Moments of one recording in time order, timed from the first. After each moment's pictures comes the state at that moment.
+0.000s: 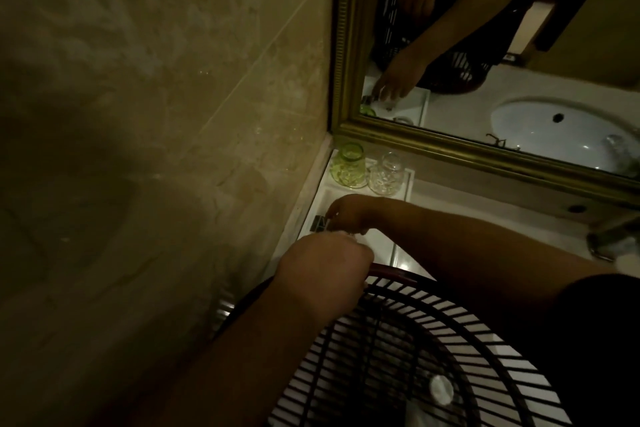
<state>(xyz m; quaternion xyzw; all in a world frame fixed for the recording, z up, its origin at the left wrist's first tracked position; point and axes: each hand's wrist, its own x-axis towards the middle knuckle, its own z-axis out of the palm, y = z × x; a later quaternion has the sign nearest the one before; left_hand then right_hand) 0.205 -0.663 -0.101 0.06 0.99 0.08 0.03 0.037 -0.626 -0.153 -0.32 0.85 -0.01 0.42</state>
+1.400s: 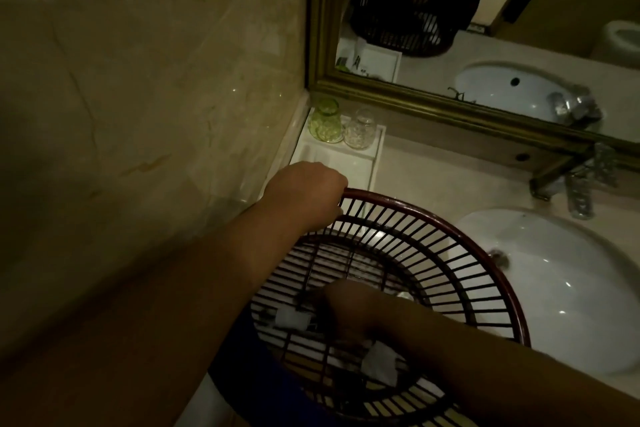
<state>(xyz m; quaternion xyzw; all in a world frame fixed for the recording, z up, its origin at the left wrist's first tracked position) 0.205 -0.660 -0.092 0.05 1.00 0.06 0.05 0.253 -0.489 -0.187 -0.46 0.78 -0.06 0.42</state>
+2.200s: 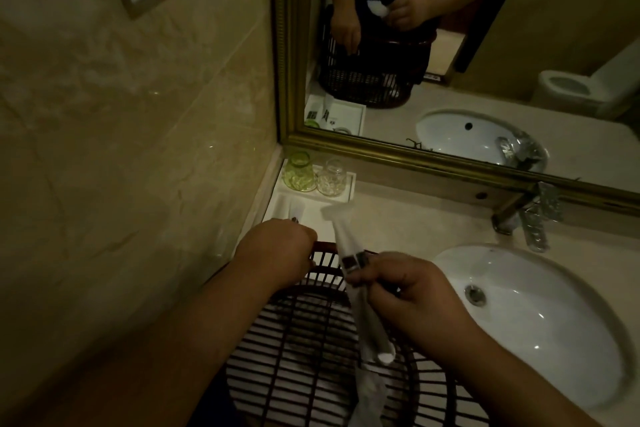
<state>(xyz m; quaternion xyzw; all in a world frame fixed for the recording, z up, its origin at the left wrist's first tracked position) 0.204 -0.659 -0.095 0.01 1.00 0.04 0.05 0.220 -0.424 -0.029 -0.26 0.84 -0.47 0.13</state>
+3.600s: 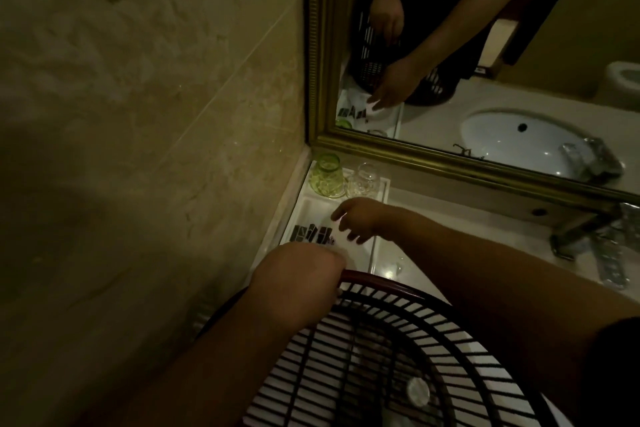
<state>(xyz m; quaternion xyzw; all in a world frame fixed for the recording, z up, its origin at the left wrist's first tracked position) 0.205 -0.660 -0.096 0.06 1.00 0.06 0.01 0.020 -0.569 -0.143 -0.16 0.85 -0.26 0.44</state>
